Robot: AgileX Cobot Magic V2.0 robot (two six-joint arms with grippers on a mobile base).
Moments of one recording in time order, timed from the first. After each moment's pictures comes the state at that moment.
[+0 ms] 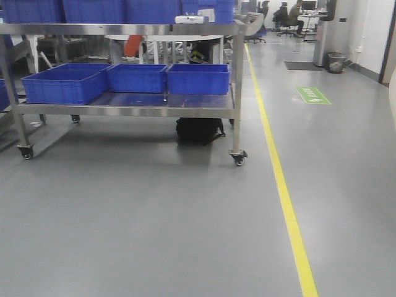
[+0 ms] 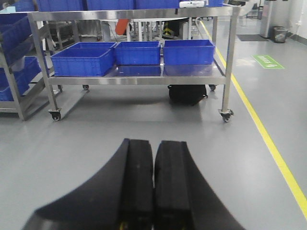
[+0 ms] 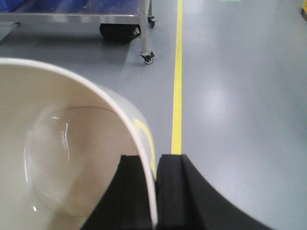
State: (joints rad) left arm -0.07 -0.01 0.01 0.00 0.13 0.02; right arm -0.04 0.32 -0.38 0.02 0.45 0.04
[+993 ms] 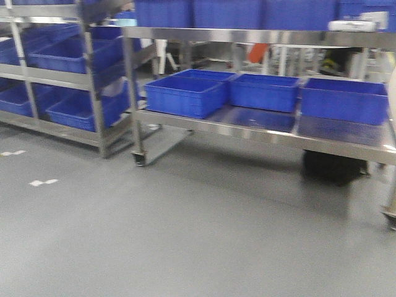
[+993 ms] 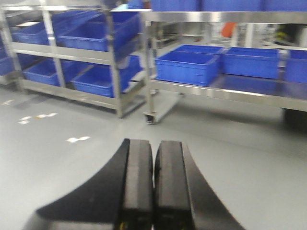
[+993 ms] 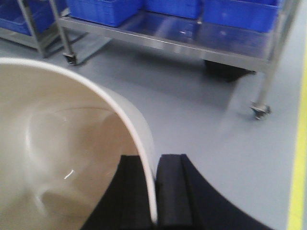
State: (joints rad) left arm -0.07 -0.01 0.01 0.00 0.13 0.02; right arm -0.04 0.32 -0.38 0.02 0.45 0.04
